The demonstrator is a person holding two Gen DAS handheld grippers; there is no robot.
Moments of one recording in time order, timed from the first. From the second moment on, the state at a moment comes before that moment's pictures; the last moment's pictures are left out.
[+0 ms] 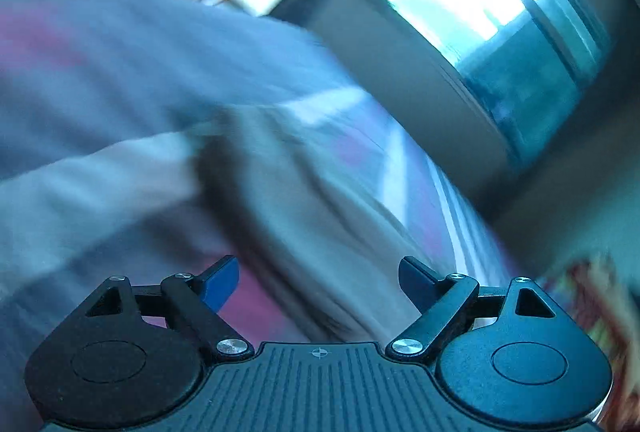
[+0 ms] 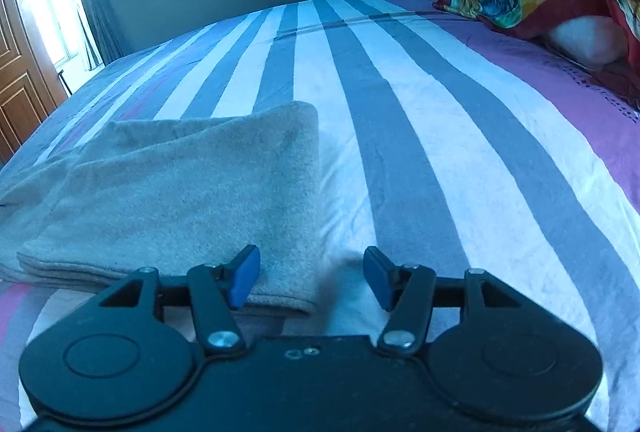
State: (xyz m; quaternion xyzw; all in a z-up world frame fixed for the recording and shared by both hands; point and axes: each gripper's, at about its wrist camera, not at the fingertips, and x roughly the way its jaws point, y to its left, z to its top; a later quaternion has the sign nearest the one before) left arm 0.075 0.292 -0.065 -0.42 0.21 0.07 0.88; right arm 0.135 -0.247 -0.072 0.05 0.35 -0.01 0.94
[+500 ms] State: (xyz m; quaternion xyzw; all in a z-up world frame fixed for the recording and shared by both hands) left arm 0.123 0.354 -0.120 -0.58 0.09 -0.07 0.81; right arm 0.144 -0.231 -0.068 0.00 0.36 -0.02 0.93
